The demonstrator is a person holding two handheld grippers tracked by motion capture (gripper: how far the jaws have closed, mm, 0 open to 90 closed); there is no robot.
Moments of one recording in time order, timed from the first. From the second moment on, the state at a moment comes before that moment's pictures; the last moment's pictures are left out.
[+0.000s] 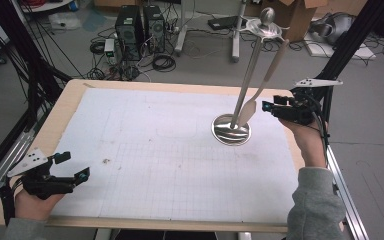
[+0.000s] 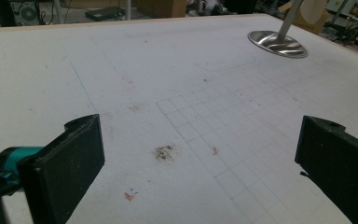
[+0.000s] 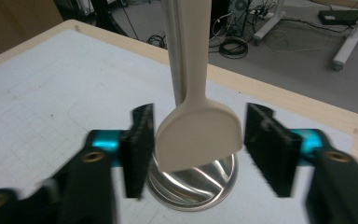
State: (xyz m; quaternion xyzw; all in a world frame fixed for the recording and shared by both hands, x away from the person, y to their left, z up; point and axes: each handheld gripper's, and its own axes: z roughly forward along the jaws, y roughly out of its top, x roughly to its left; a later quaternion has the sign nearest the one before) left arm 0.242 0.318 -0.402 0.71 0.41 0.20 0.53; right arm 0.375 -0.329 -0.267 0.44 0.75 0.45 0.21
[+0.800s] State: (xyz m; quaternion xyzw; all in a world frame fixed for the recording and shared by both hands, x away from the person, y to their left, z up) left arm 0.242 0.308 -0.387 0.70 0.39 0.21 0.56; right arm 0.337 -0.321 -0.273 0.38 0.74 0.51 0.22
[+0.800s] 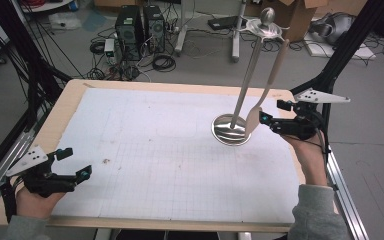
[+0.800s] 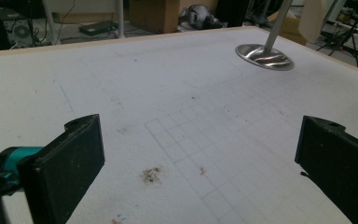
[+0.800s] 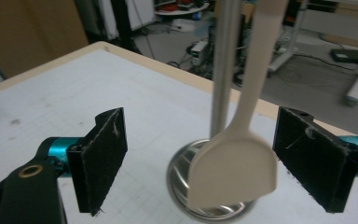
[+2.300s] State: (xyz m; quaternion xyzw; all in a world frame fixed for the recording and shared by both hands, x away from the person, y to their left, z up) left arm 0.257 0.293 -0.374 0.69 0.37 0.21 0.58; right arm 0.272 -0.315 -0.341 0.37 0.71 0.56 0.22
